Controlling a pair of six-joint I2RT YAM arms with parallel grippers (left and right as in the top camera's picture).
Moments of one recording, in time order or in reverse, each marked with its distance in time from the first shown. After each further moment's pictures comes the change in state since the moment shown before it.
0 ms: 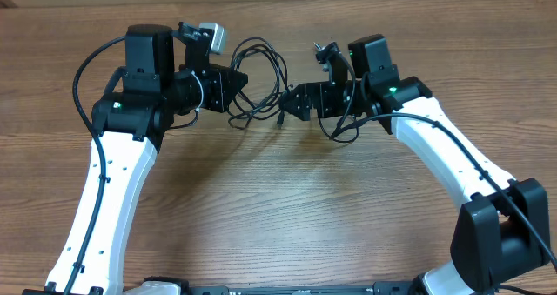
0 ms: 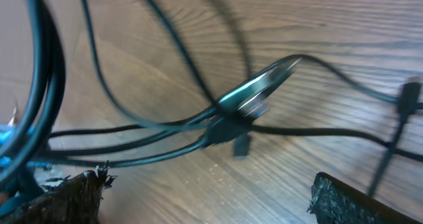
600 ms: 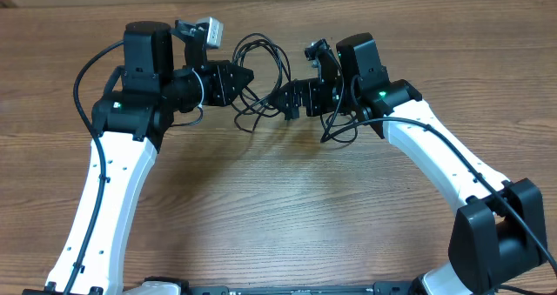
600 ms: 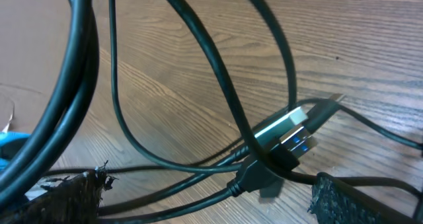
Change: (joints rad) left arm -0.008 0.000 0.000 0.040 0.085 -0.163; right arm 0.042 0.000 0.000 0.109 0.055 0.044
